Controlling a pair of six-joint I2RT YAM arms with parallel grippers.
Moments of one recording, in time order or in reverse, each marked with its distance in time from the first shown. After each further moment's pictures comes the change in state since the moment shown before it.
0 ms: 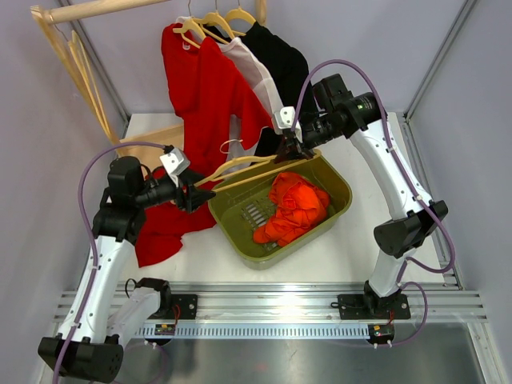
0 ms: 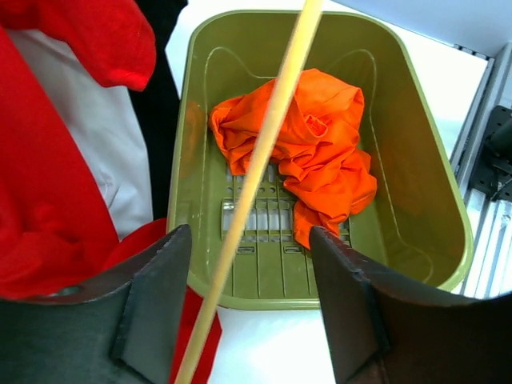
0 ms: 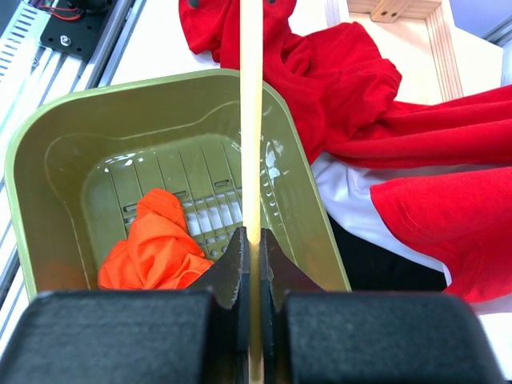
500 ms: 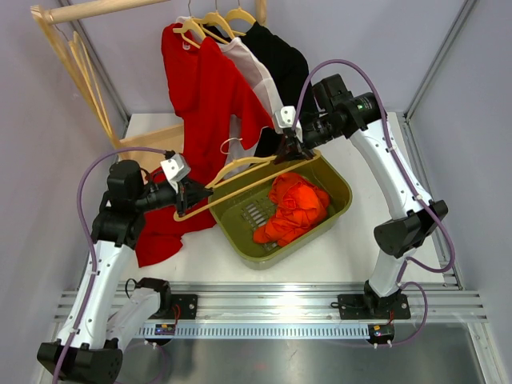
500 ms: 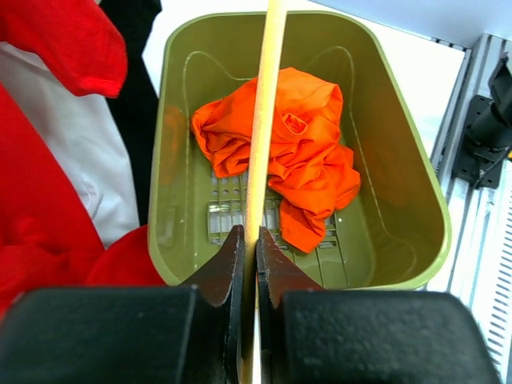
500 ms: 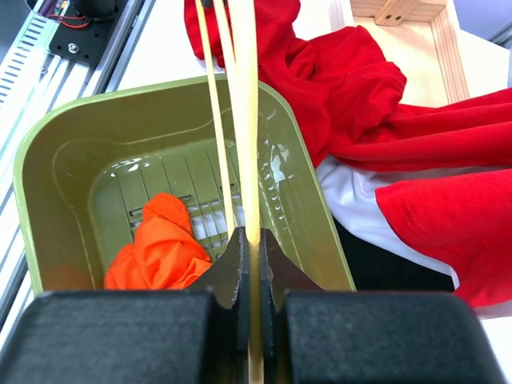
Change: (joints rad) left arm -0.007 -0.028 -0.012 -0.014 0.046 0.020; right arm -0.002 0.000 -0.008 0.002 -0.020 0.010
